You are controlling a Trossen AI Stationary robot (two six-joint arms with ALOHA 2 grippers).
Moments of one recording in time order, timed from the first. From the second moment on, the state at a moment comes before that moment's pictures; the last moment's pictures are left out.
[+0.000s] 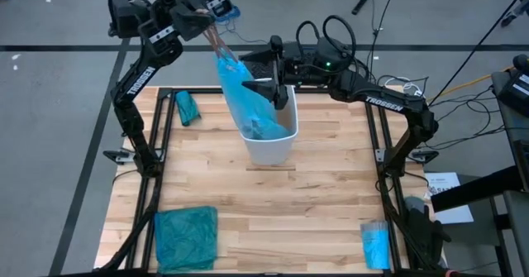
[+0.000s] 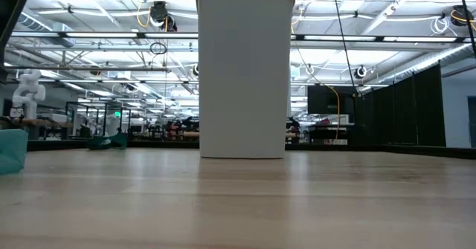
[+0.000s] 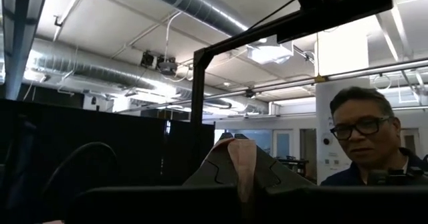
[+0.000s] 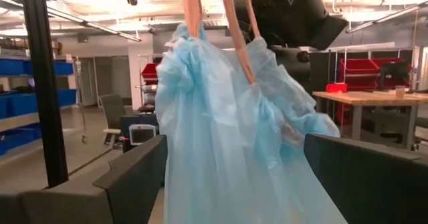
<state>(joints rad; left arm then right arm) 0.59 1.76 2.35 0.61 1.04 -1.15 -0.29 1.69 1.83 0.13 -0.37 0.13</state>
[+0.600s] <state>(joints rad) 0.53 1.83 2.35 0.61 1.04 -1.16 -0.29 1.72 1.83 0.09 -0.43 0.23</state>
